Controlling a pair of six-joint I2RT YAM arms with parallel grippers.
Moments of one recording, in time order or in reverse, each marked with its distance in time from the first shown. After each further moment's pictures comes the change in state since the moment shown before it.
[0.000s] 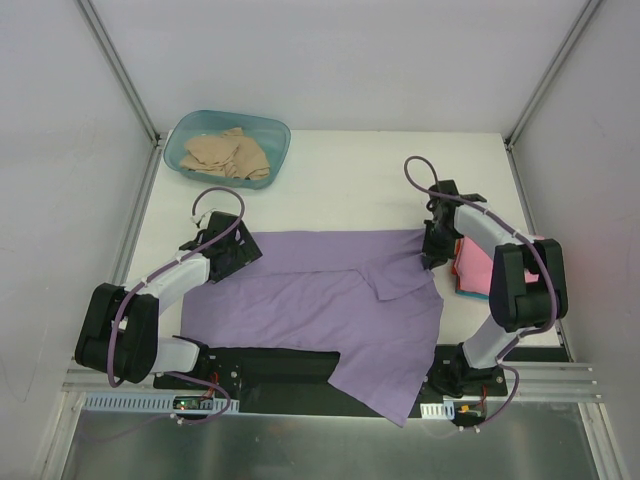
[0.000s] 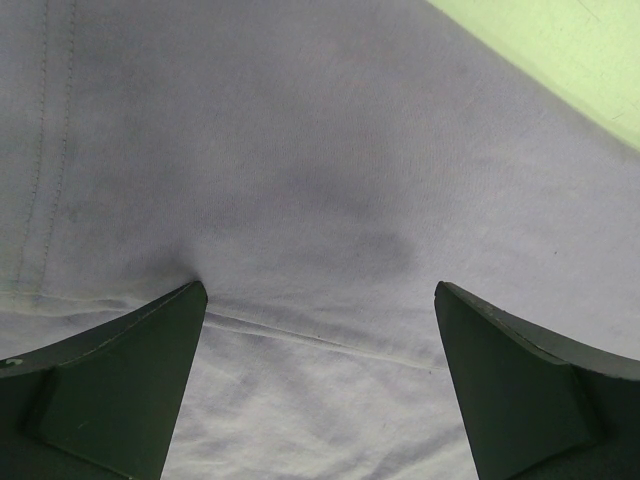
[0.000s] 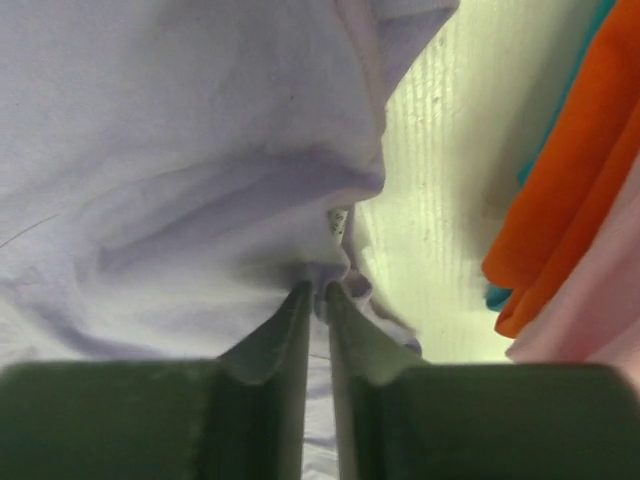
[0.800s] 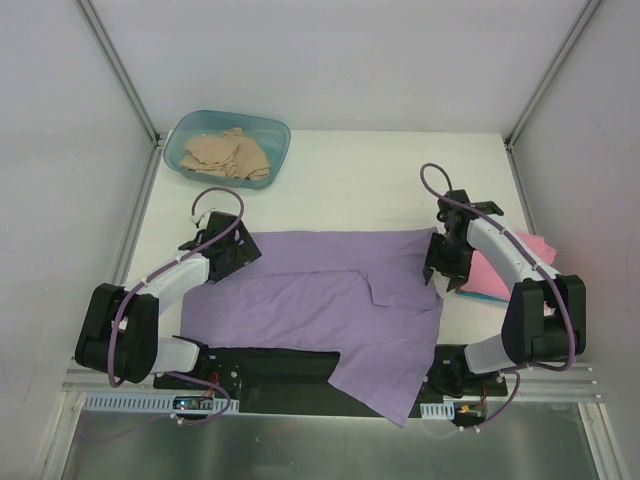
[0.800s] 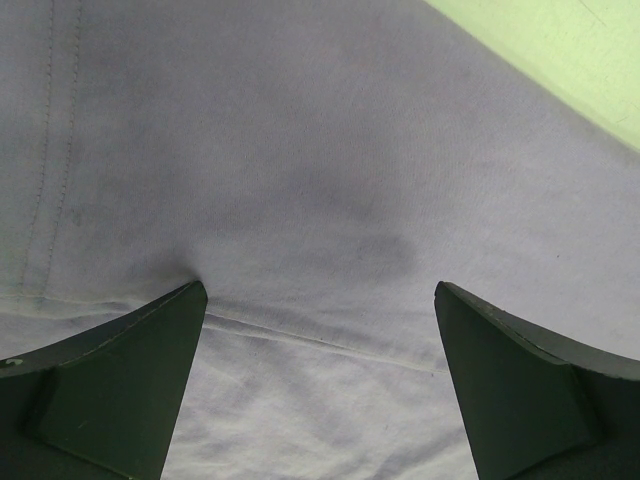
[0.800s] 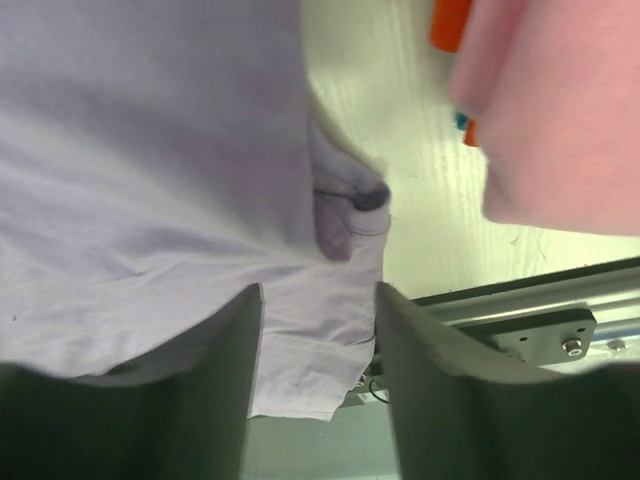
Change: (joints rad) left arm 0.006 0.000 -0.001 0.000 0.001 0.005; right arm 0.000 -0.212 -0.063 -0.249 -0.026 0.095
